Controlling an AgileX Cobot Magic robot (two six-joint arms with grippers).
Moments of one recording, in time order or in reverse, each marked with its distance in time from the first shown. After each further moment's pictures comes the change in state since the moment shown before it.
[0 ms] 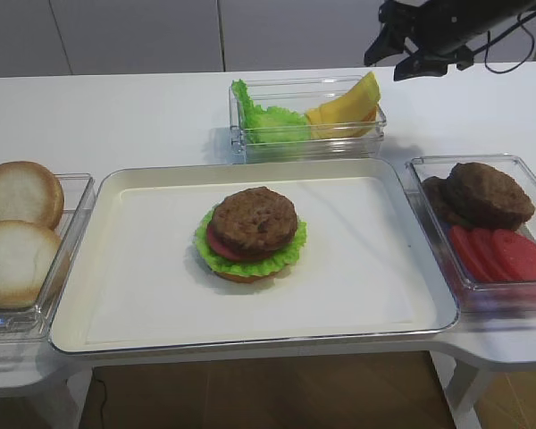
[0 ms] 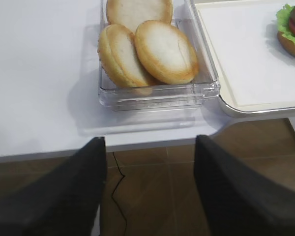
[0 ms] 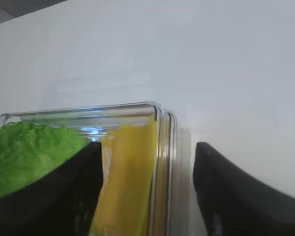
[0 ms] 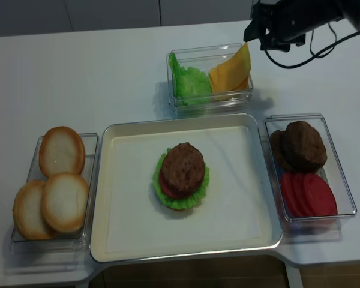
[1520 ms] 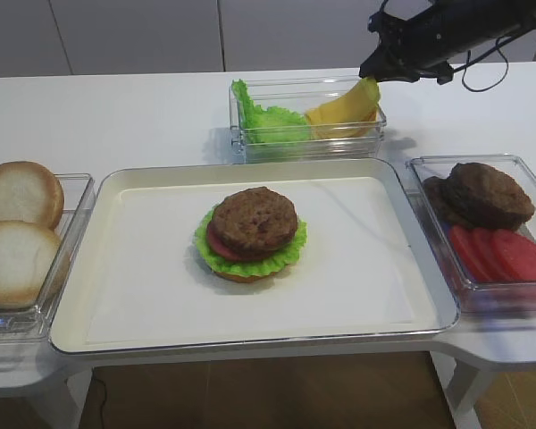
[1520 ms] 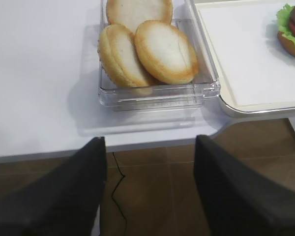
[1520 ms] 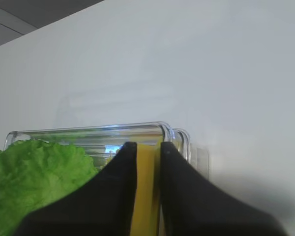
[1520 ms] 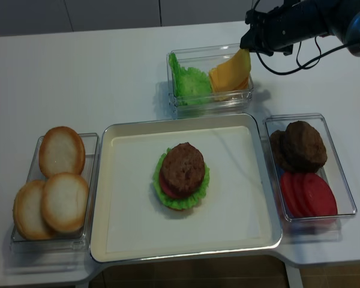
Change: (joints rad) left arm 0.000 0.000 0.000 0.000 0.000 0.000; right arm 0.000 0.082 -0.024 0.158 -0.036 -0.084
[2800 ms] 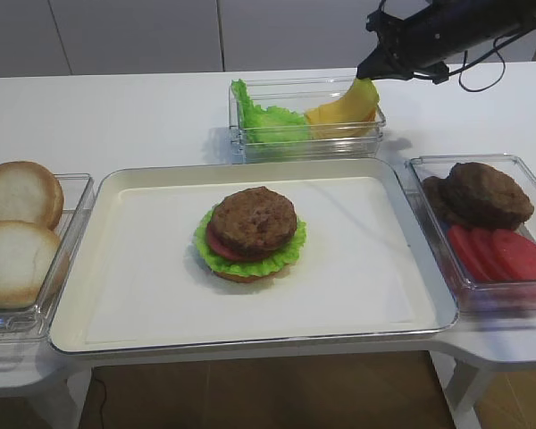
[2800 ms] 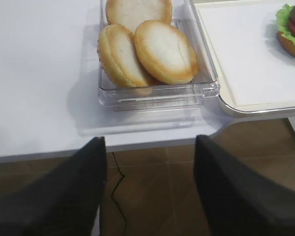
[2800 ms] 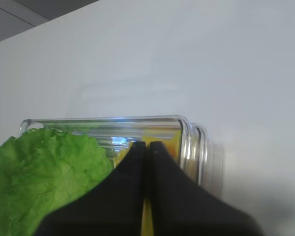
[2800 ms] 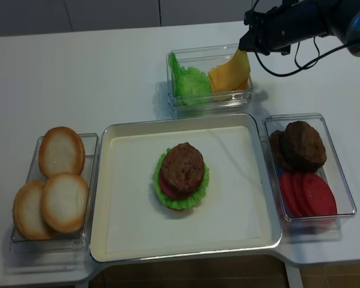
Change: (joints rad) left arm 0.000 0.000 0.000 0.000 0.000 0.000; right arm 0.000 0.000 0.000 0.038 0.029 -0.048
